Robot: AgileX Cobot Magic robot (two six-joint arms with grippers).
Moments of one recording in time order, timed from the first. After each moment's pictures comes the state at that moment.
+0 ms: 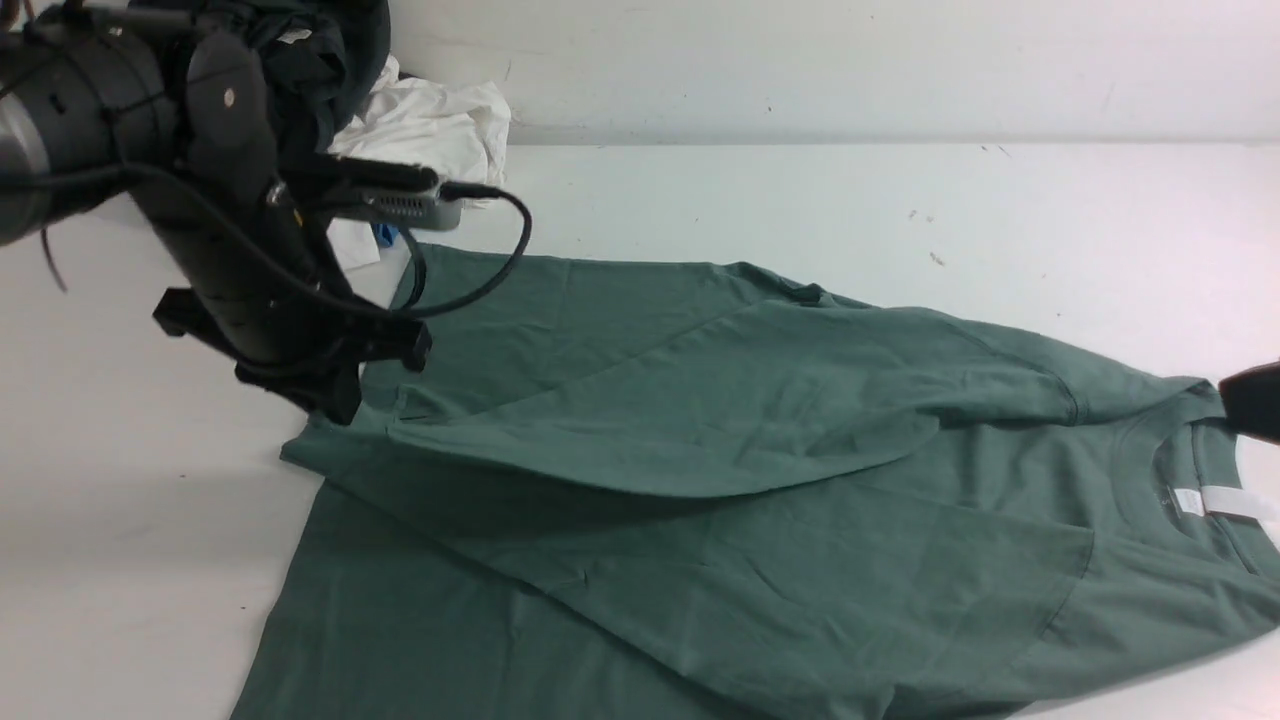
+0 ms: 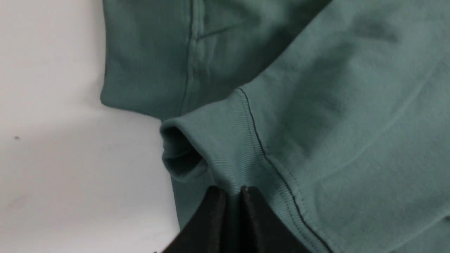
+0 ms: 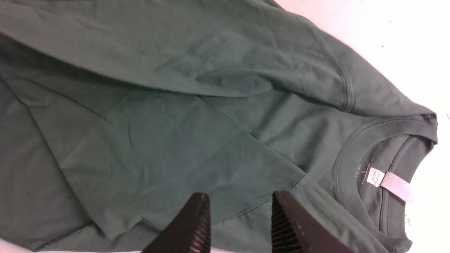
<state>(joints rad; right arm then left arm) 0.34 0.93 -1.03 0.00 1.07 -0.06 -0.20 1.73 -1.32 -0.07 0.99 -0.02</state>
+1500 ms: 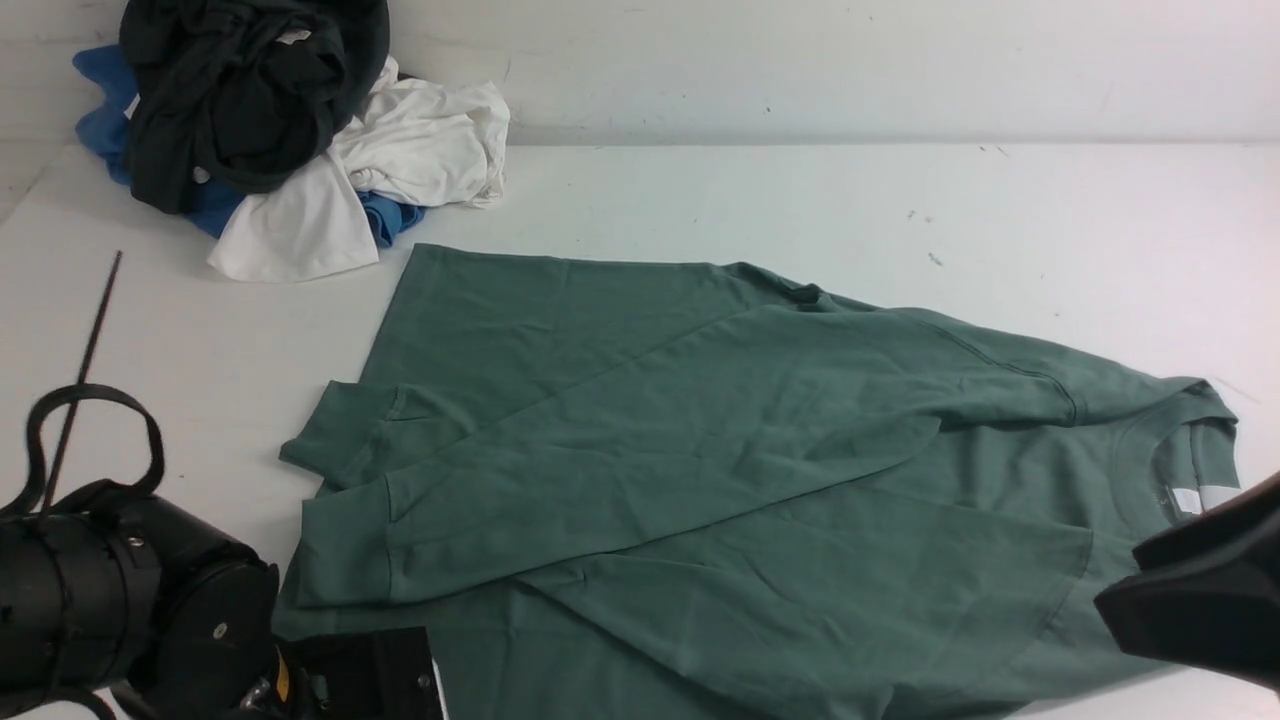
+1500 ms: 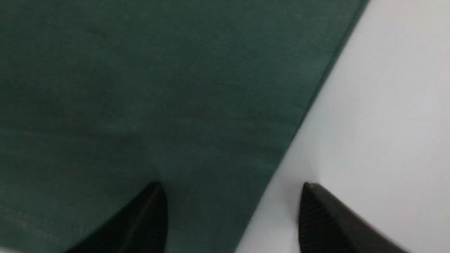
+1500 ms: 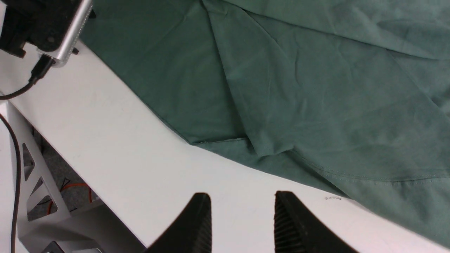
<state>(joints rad) 0.49 0.92 -1.03 0.32 1.26 -0.29 -0.46 1.49 -0.58 0.01 0.74 0.72</state>
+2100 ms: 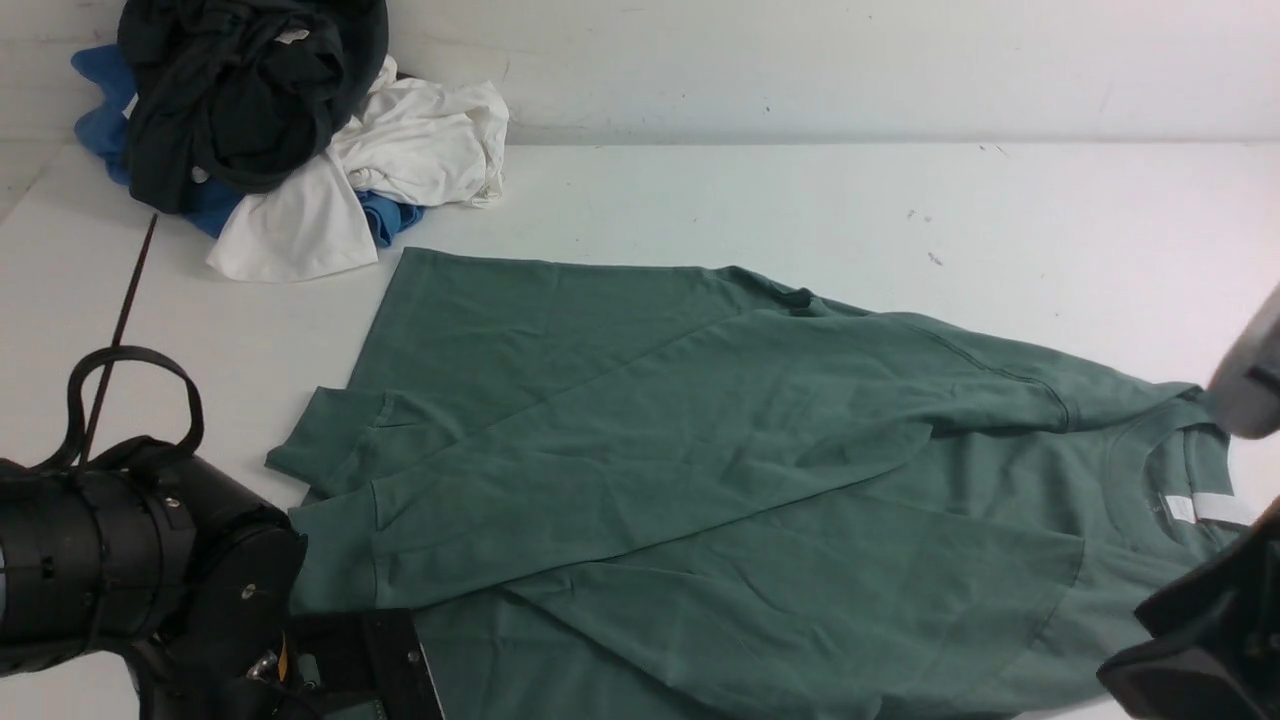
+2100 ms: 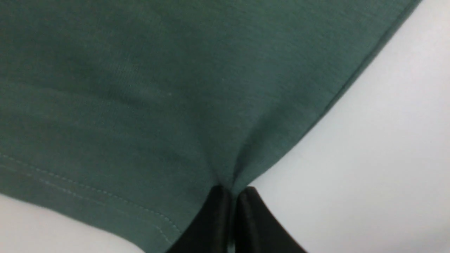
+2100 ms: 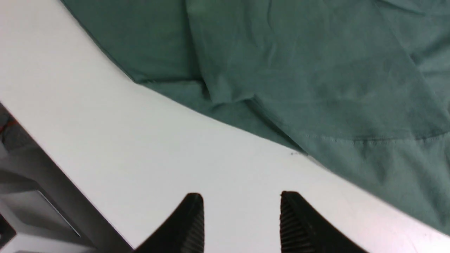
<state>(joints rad) 0.54 0.98 -0.95 0.16 1.26 -0.31 -0.46 1.51 -0.66 0.08 0.92 0.57</state>
